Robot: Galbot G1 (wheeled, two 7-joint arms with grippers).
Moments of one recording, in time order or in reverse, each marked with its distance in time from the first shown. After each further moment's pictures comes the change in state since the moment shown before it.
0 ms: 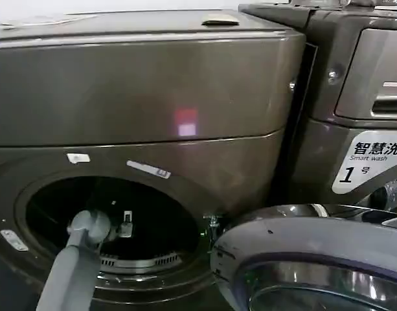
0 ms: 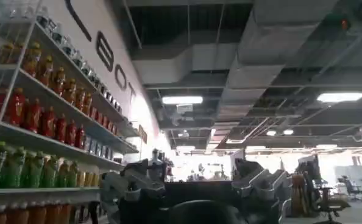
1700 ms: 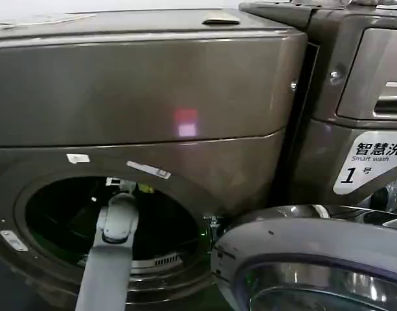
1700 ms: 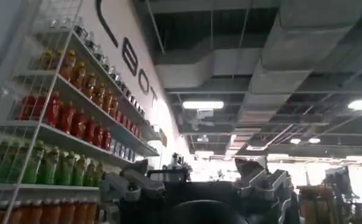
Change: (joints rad) left arm 0.019 -0.261 -0.029 -0.208 -0.717 0.482 -1.341; right arm -0.005 0.006 -0.052 0.053 -0.016 0.010 -0.024
